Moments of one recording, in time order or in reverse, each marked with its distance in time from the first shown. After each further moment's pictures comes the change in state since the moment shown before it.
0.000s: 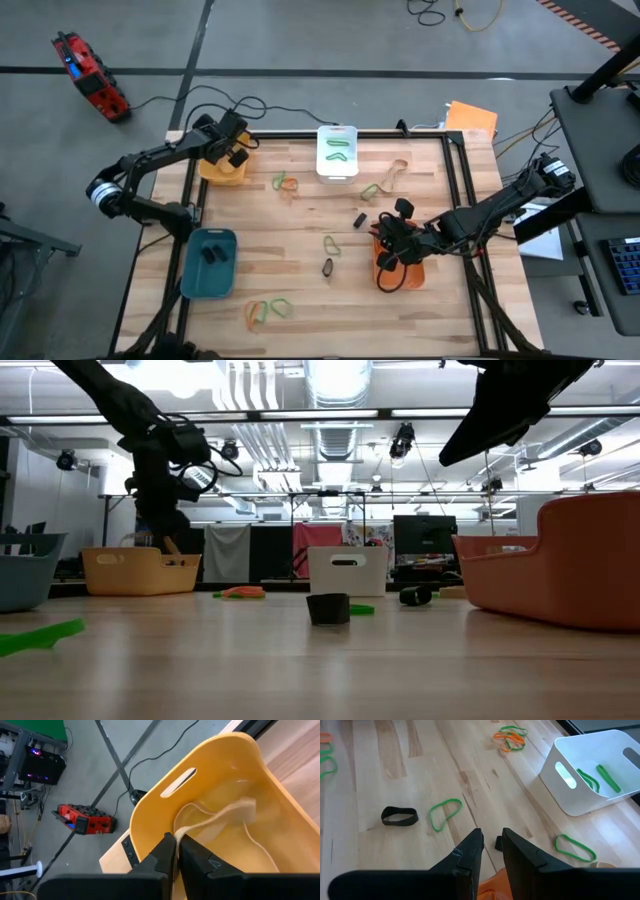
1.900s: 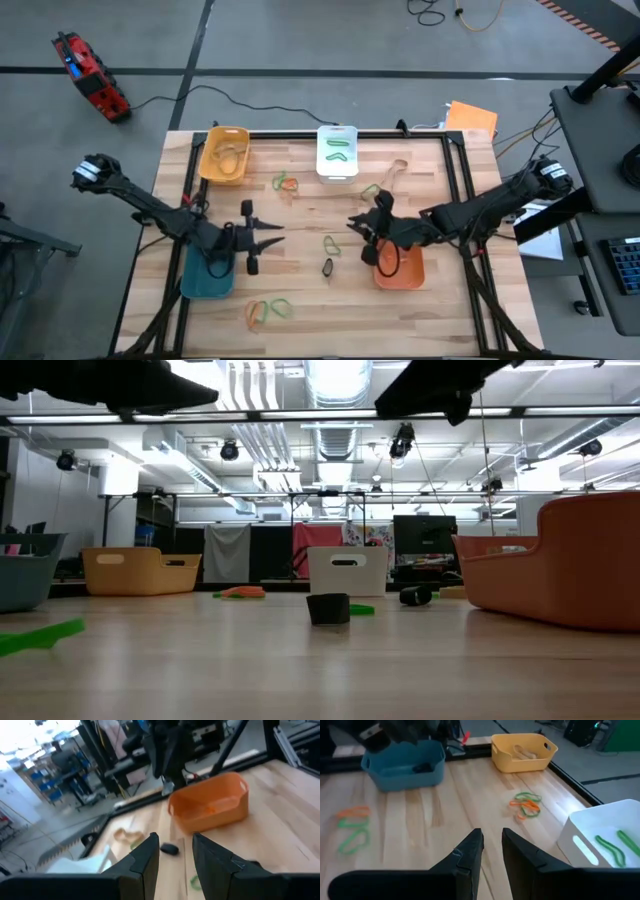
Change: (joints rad) left arm -1.365 -0.309 -0.410 1.004 0.002 0.065; right arm -0.103 0.043 0.027 0.417 -0.056 -0.256
